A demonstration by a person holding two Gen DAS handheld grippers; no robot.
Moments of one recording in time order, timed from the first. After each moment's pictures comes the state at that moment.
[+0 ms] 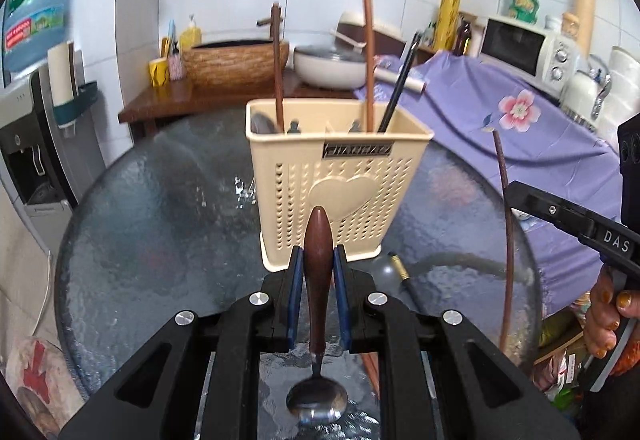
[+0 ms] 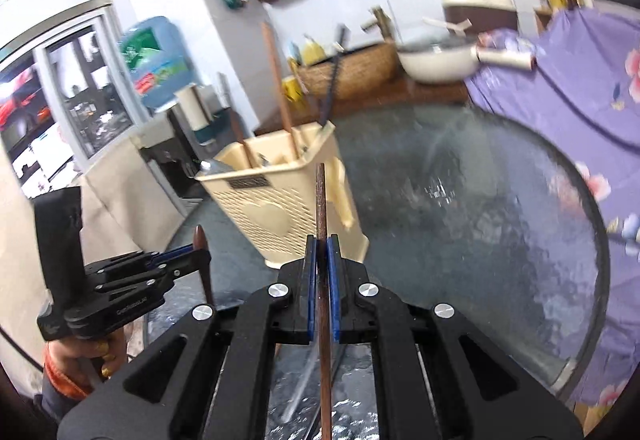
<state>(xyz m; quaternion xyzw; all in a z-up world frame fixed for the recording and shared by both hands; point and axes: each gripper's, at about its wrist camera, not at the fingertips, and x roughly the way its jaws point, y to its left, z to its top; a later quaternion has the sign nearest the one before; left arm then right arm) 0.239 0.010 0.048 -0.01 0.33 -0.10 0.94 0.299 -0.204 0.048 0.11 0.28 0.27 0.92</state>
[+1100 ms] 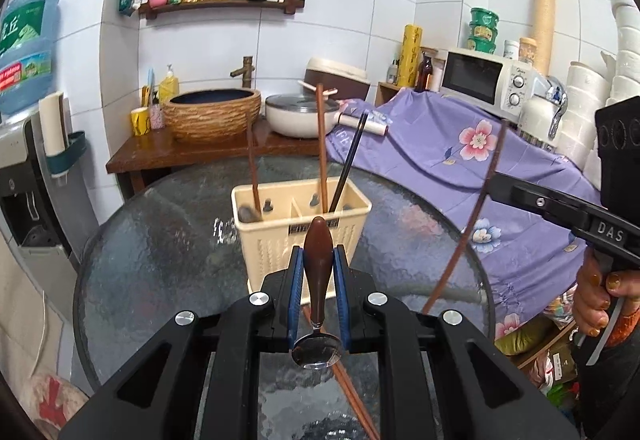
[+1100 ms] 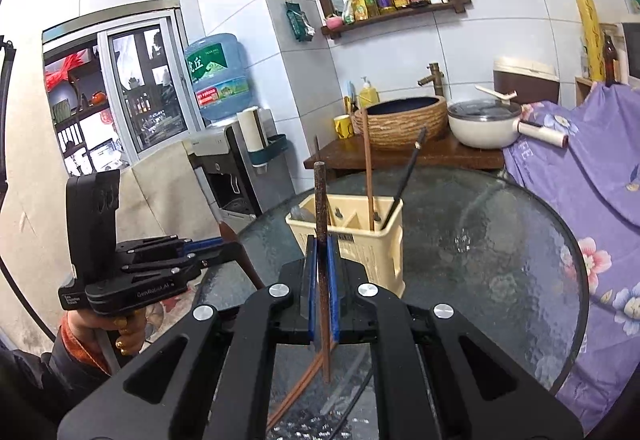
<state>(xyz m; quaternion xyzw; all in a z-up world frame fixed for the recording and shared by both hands) 0.212 0.017 0.121 -0.01 0.26 -0.16 0.95 0.255 -0.204 0.130 0.07 0.21 0.33 0.92</state>
